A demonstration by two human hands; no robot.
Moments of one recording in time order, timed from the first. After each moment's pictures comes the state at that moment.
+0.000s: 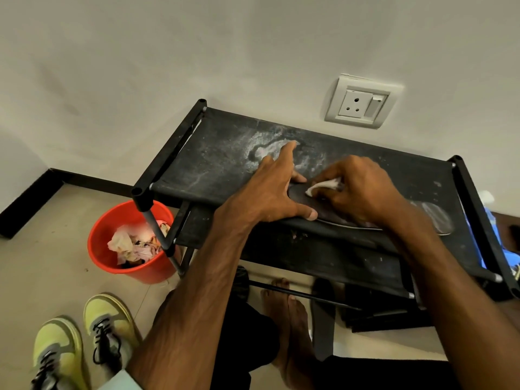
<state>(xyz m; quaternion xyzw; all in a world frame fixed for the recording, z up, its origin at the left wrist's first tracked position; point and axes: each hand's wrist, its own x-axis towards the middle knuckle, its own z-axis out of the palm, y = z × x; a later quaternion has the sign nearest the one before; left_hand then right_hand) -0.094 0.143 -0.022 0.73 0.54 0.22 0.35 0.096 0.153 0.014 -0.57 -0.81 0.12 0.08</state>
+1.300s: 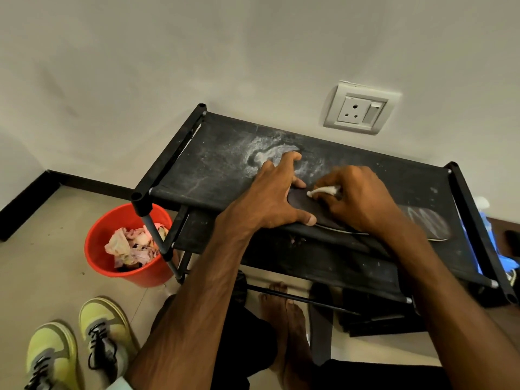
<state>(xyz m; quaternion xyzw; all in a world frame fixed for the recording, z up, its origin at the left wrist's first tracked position) -0.093 0.144 -0.027 0.74 0.54 0.23 0.34 0.097 0.151 0.004 -0.59 -0.80 0.11 0.10</state>
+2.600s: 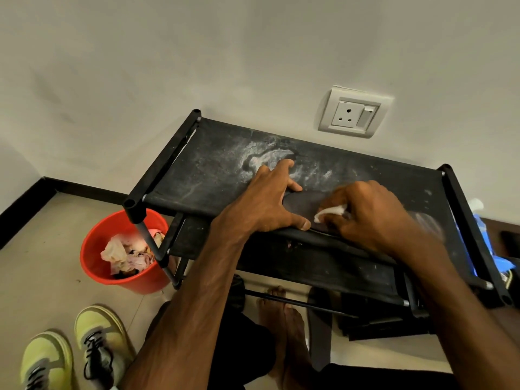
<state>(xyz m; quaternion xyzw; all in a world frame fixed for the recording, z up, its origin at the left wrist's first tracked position) -0.094 0.146 -0.026 0.74 0.54 0.21 0.33 0.113 0.129 0.015 -0.58 -0.80 0.12 0.04</state>
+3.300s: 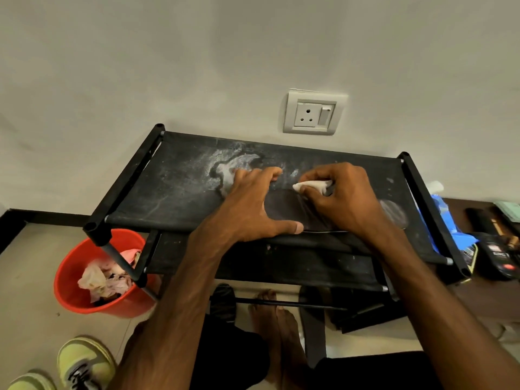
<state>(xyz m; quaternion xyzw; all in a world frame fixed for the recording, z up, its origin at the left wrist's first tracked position) -0.075 0.141 -0.021 0.79 0.51 0.21 0.27 0.133 0.140 0.000 -0.62 -0.72 0.14 0.28</state>
